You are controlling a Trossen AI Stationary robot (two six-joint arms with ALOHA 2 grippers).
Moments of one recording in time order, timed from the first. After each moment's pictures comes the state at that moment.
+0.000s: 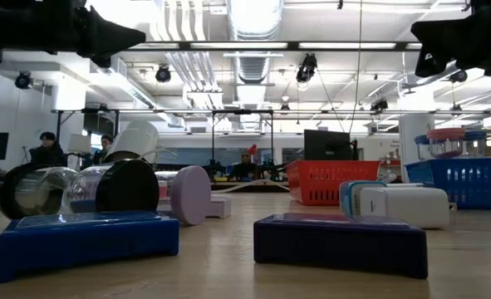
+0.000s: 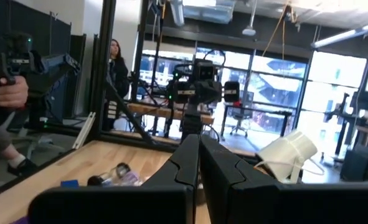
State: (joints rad) left arm 0.03 0.50 0.24 0.32 -0.18 0.17; right arm -0.03 0.01 0.01 0.23 -0.13 -0.10
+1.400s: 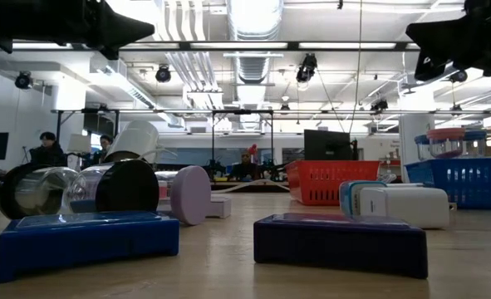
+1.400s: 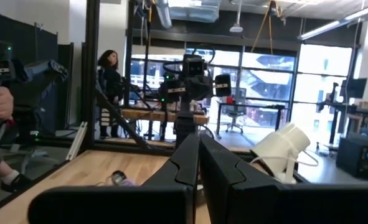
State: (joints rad) left arm 0.03 0.60 0.31 0.34 -0.18 0.19; right arm -0.03 0.03 0.01 0.27 -0.07 -0.03
